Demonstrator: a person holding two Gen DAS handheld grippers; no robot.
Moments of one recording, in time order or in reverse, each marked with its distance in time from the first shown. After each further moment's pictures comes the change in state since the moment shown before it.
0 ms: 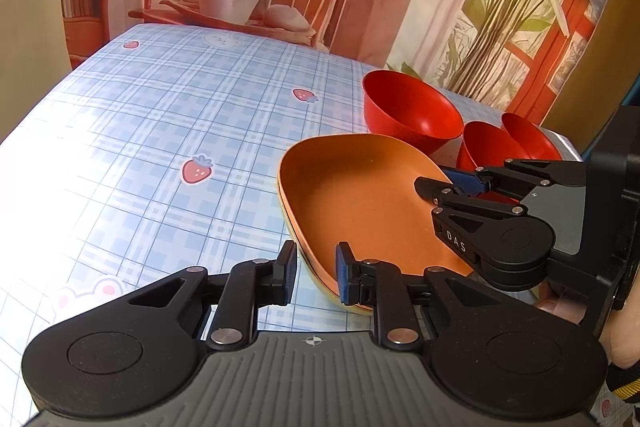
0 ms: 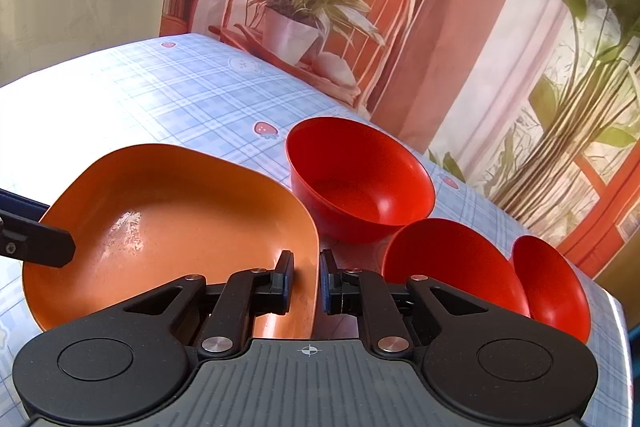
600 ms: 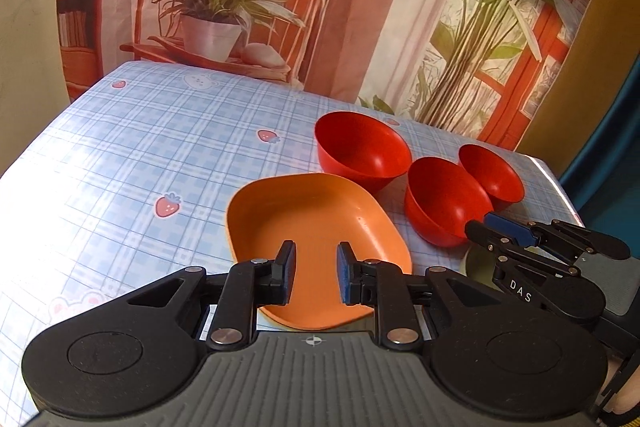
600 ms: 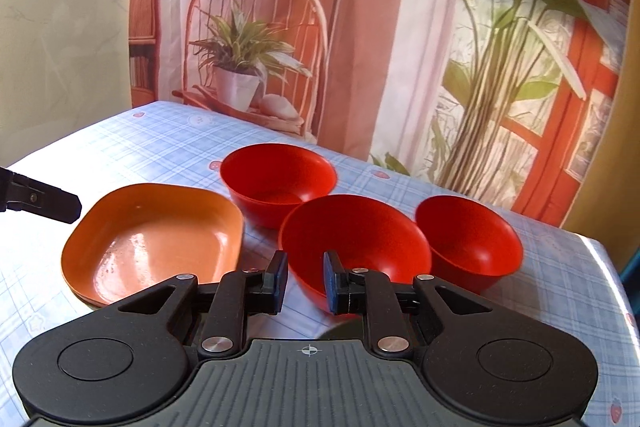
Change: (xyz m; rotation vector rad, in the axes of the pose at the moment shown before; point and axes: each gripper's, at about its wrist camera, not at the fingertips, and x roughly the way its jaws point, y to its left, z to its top) left arm -0.029 -0.045 0.004 0.014 -0.073 -0.018; right arm -0.087 -0.075 -0.054 0.215 -0.146 -0.029
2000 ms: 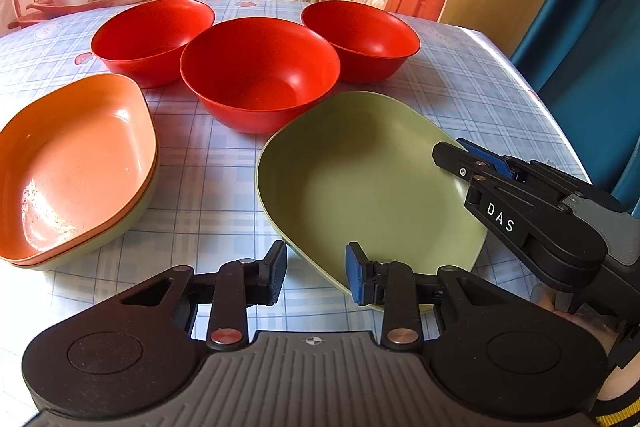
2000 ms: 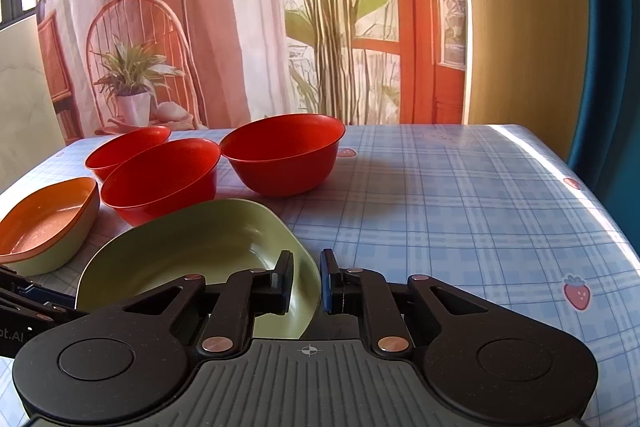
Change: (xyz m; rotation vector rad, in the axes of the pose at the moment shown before) left arm 0.089 -0.140 -0.058 0.163 0.248 -0.085; right arm -0.013 -0.126 -0.092 0.283 -0.006 -0.046
